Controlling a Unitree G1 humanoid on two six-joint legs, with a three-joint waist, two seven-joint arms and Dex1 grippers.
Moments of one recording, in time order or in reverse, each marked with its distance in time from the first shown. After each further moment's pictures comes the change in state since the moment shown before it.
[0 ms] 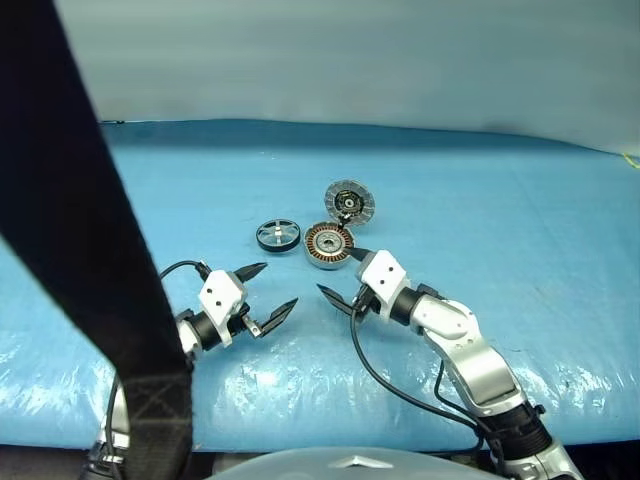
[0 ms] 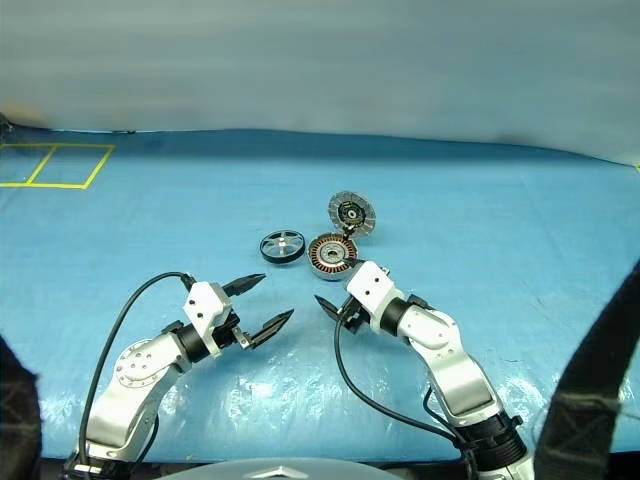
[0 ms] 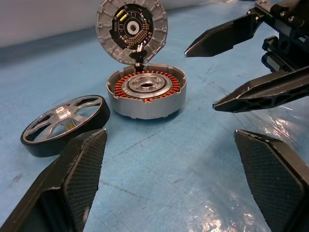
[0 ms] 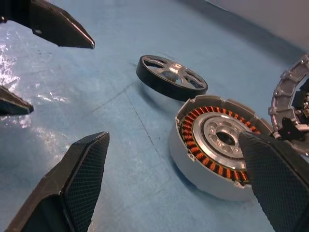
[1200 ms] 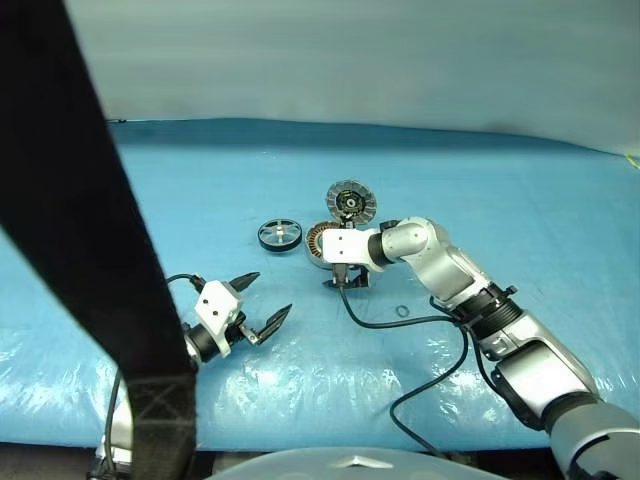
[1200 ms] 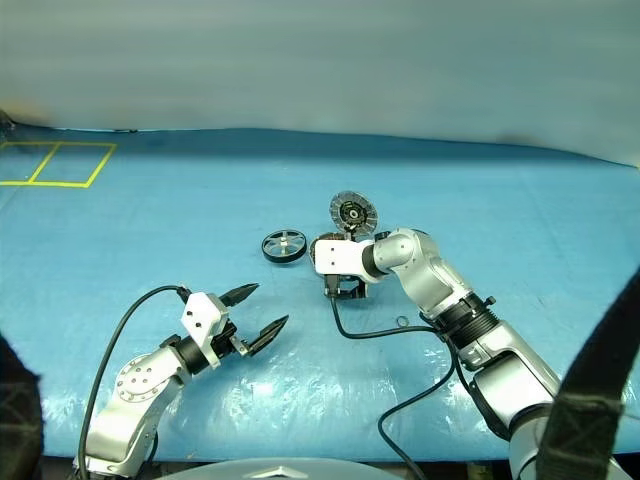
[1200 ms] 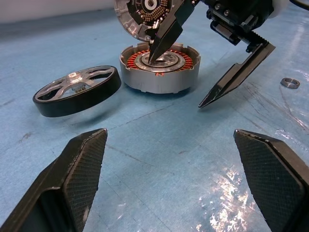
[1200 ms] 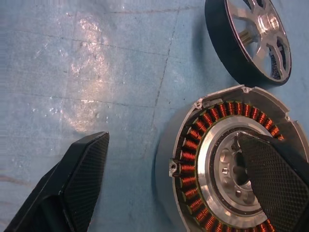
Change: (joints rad) left arm 0.067 -0.020 0.000 0.010 0.003 -0.027 0.058; right arm -0.570 -0.110 0.232 0.482 -0.221 -0.002 0.474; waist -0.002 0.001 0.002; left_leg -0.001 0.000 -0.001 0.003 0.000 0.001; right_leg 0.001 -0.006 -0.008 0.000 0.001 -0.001
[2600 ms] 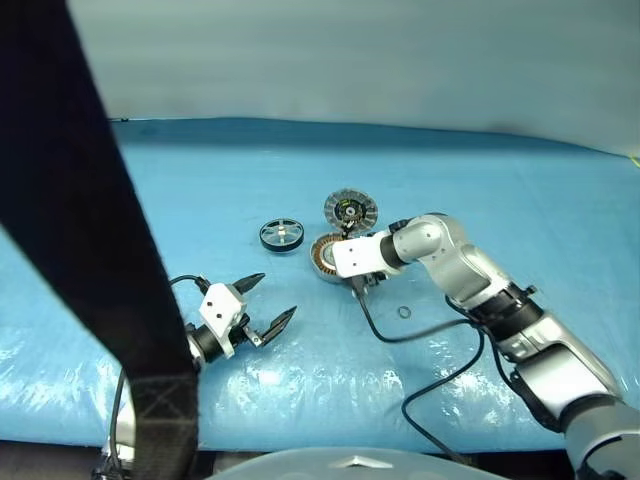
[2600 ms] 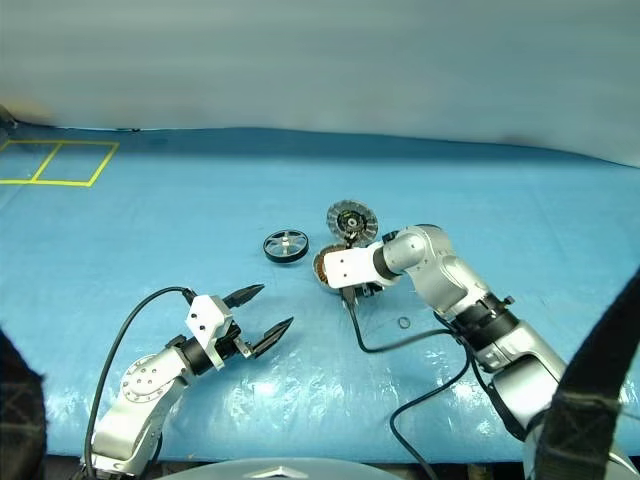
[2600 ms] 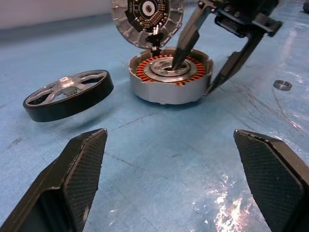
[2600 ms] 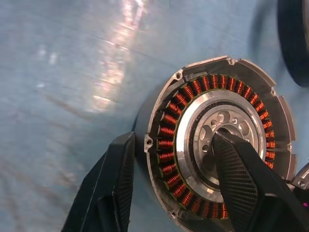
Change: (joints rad) left arm -0.013 -0.009 -0.023 0.047 0.002 -0.061 -0.023; right arm 0.048 -0.131 0.041 -0.173 -0.079 -0.109 0.198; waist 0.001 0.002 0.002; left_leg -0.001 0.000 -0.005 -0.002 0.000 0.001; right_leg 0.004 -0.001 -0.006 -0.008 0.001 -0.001
